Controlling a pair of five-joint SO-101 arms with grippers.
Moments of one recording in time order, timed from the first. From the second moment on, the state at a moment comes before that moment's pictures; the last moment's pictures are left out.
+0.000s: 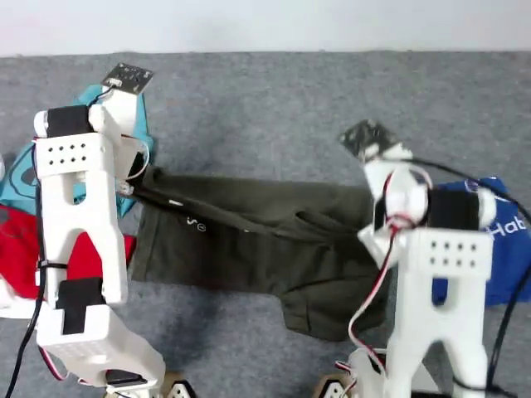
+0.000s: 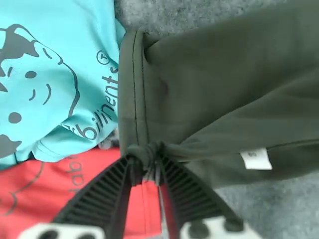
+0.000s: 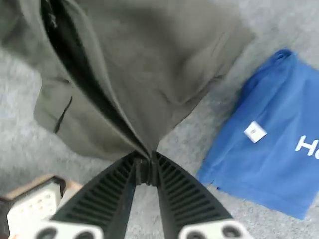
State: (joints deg) left arm -11.2 9.6 -14.3 99.1 -16.0; right arm 0.9 -33.3 17.3 100.5 36.3
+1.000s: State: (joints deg) left arm -11.2 2.2 6.2 98.9 -16.0; right arm 5.2 -46.5 31.1 100.7 41.5
